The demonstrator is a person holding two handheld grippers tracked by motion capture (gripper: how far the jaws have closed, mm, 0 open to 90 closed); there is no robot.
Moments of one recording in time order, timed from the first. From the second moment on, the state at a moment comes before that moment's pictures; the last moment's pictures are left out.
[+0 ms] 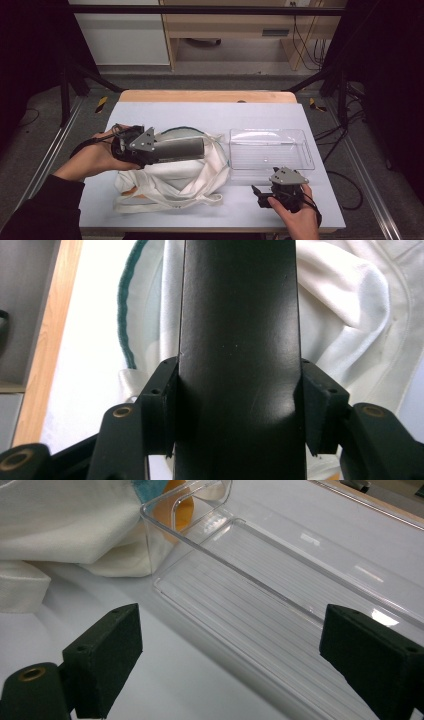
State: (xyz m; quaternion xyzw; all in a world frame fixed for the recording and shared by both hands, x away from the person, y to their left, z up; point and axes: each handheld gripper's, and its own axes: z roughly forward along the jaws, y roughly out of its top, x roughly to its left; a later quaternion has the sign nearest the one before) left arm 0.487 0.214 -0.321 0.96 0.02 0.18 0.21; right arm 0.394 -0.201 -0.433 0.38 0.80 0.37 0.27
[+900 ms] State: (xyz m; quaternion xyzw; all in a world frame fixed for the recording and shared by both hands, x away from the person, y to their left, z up) left arm 0.503 0.190 -0.306 0.96 0.02 0.21 0.21; right arm 0.434 -0.164 -0.342 0.23 0.90 0.26 0.27
